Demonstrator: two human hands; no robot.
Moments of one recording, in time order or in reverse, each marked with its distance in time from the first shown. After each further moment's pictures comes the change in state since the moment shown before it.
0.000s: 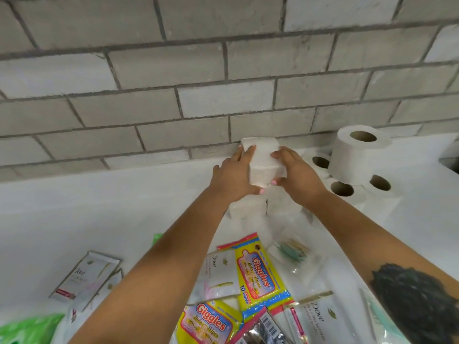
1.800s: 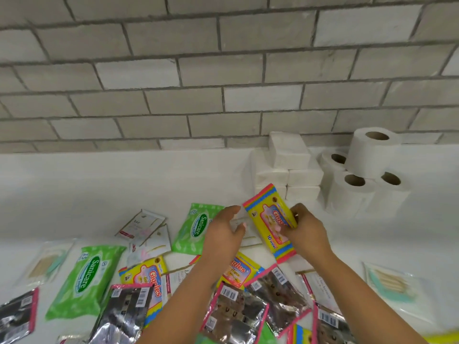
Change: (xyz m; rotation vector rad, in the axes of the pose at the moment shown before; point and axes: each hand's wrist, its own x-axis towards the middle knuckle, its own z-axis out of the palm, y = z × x) left_hand -0.202 -0.012 0.046 -0.506 0.338 -0.323; right_hand -0.150 -0.053 0.031 0.197 -0.106 0.320
